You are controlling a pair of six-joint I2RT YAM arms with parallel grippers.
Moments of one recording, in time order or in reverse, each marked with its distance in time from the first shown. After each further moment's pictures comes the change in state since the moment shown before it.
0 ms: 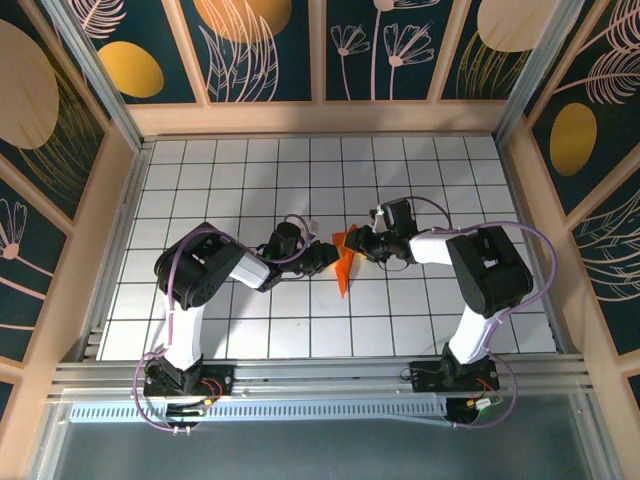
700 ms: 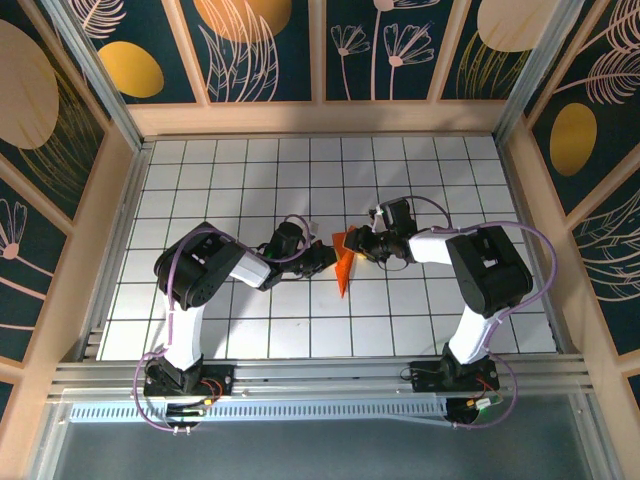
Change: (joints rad) left arm 0.000 0.001 0.016 -0.072 -0.026 0.046; right arm 0.004 0.002 0.010 -0.019 0.011 -0.008
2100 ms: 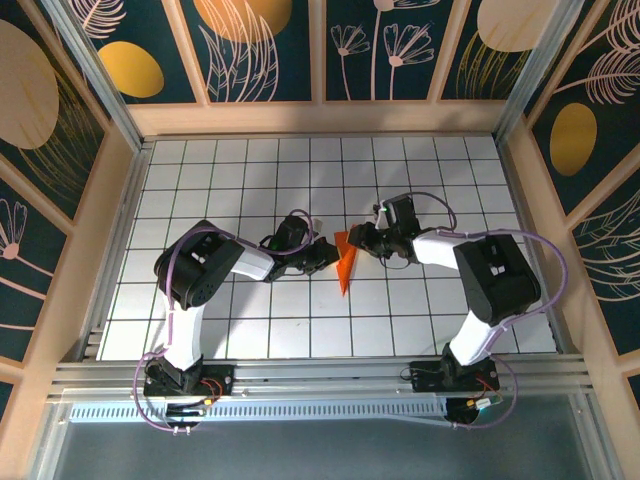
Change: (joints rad) left arm 0.003 0.006 0.087 -0.165 0.009 0.026; right arm -0.007 -0.071 -0.008 -0.021 0.073 -0.022
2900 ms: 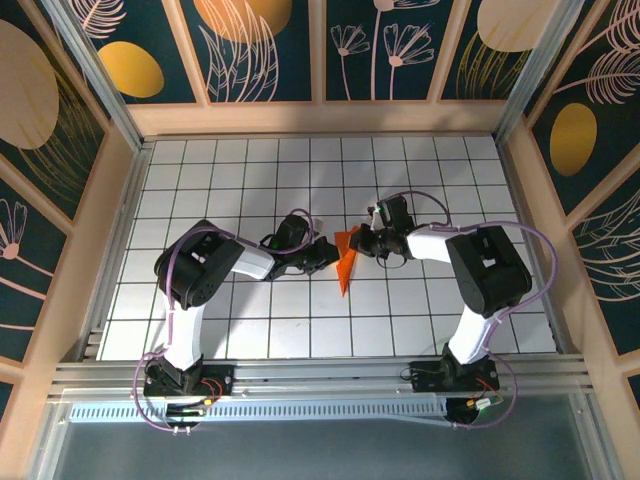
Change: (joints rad) left arm 0.000 0.002 0.012 -0.022 0.003 0.003; right arm 0.018 0.071 0.054 -0.055 -0.001 -0.051
